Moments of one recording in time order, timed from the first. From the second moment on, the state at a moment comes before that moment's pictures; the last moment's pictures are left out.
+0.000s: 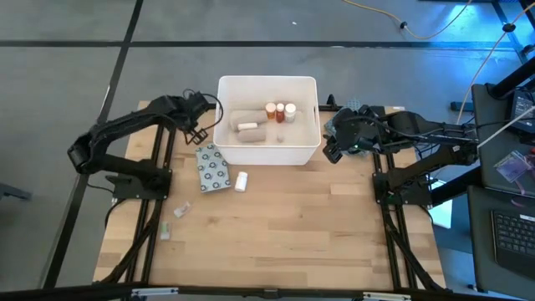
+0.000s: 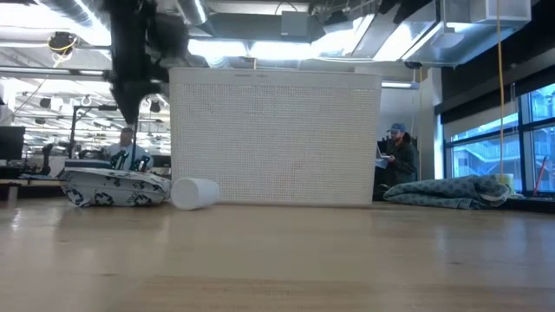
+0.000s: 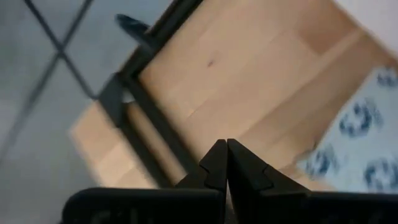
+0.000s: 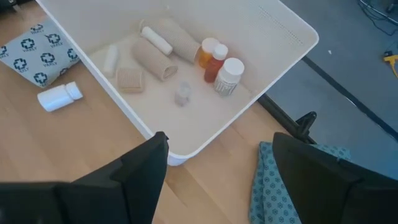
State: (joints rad) left arm 0.69 1.23 1.01 -1.12 -0.42 -0.11; right arm 0.08 1.33 1.63 -1.32 0.63 0.58
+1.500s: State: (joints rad) left arm 0.12 1.38 0.66 -0.78 0.09 -0.89; right arm 0.18 1.34 1.63 -1.19 0.62 0.50
